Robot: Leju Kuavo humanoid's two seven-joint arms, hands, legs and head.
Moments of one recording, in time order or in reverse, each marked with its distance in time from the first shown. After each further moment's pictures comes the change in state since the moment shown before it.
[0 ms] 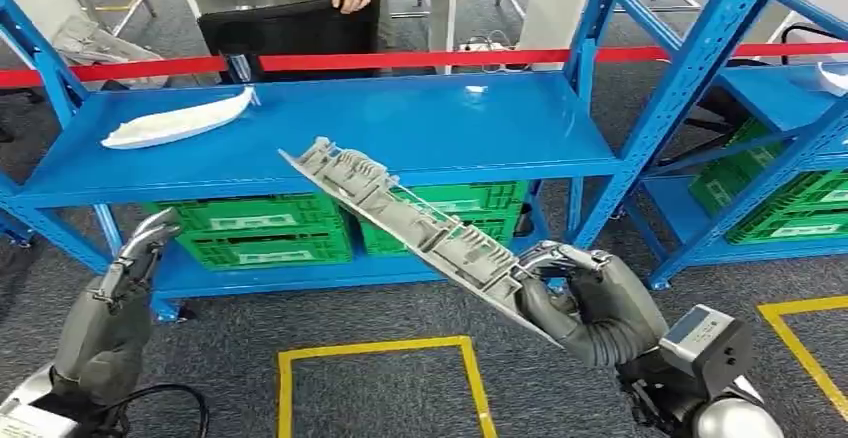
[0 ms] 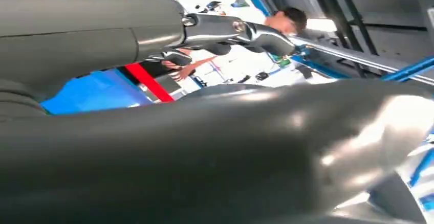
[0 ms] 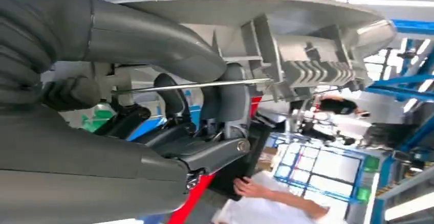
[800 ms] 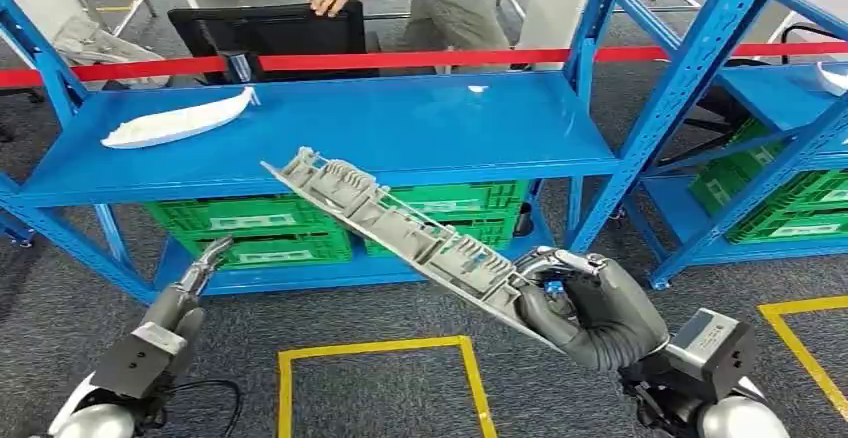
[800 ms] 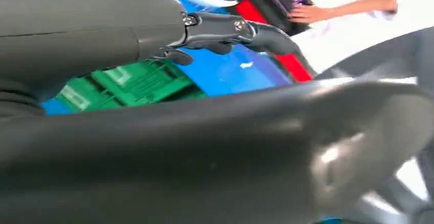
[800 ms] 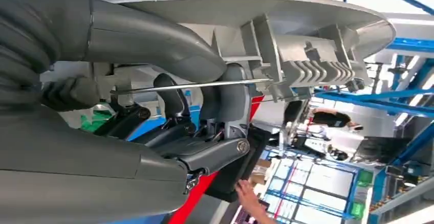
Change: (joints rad) left arm -0.027 0.004 0.016 0.386 0.012 0.047 0.092; right arm -0.012 -0.040 0.019 0.004 -0.053 0.013 -0.024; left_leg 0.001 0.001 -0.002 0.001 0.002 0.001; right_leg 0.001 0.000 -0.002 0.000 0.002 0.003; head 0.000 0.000
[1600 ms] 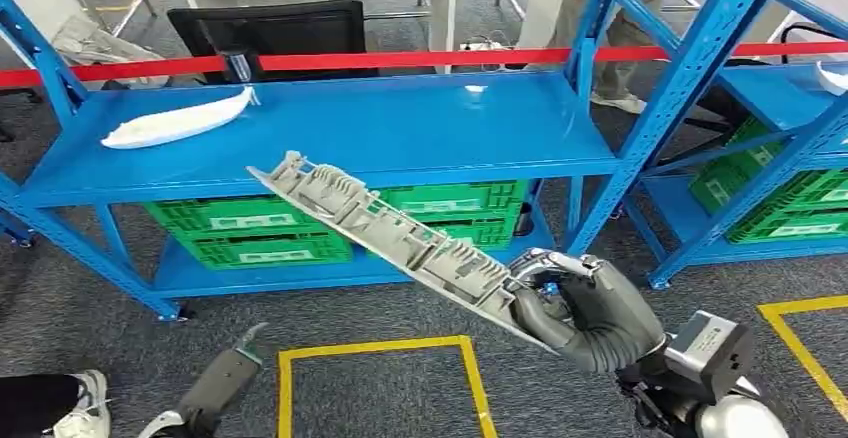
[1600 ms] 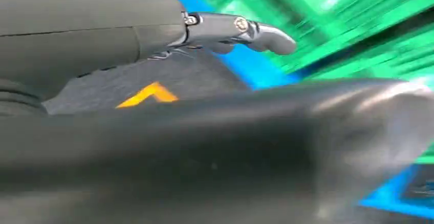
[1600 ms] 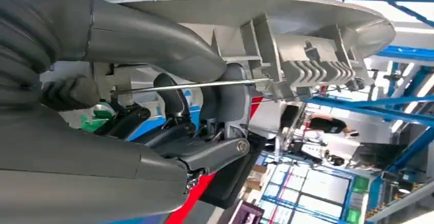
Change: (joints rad) left arm -0.067 -0.047 -0.026 0.730 -0.058 0.145 0.003; right arm -0.007 -0.008 0.021 0.002 -0.008 0.013 0.001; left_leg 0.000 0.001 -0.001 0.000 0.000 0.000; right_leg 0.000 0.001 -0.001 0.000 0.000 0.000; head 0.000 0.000
